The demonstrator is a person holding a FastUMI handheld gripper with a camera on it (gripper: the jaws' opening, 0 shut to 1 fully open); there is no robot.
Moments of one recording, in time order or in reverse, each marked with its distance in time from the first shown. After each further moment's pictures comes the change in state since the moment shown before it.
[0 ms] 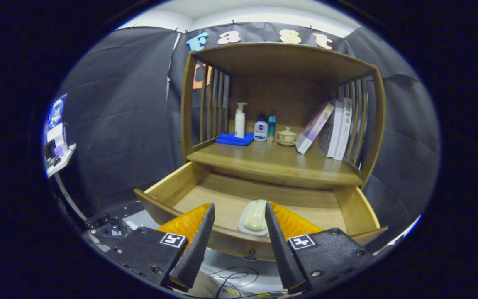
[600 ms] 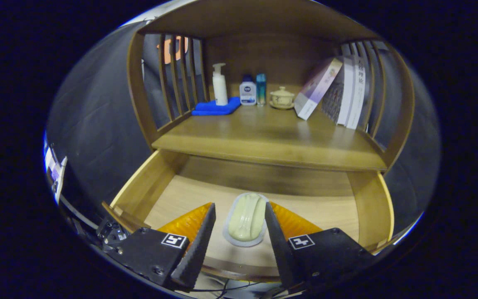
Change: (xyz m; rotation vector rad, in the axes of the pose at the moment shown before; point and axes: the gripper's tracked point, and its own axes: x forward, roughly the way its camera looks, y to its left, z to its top) arm 0.099 -0.028 -0.024 0.141 0.351 0.010
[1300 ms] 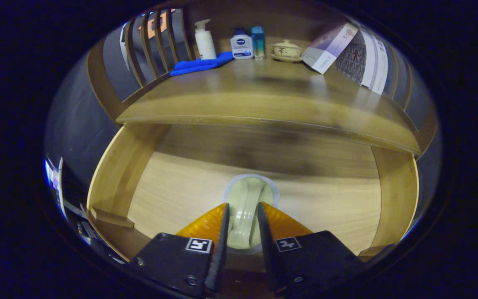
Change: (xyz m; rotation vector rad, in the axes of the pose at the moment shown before) arm 0.064 -0.010 -0.033 0.011 0.268 -0.019
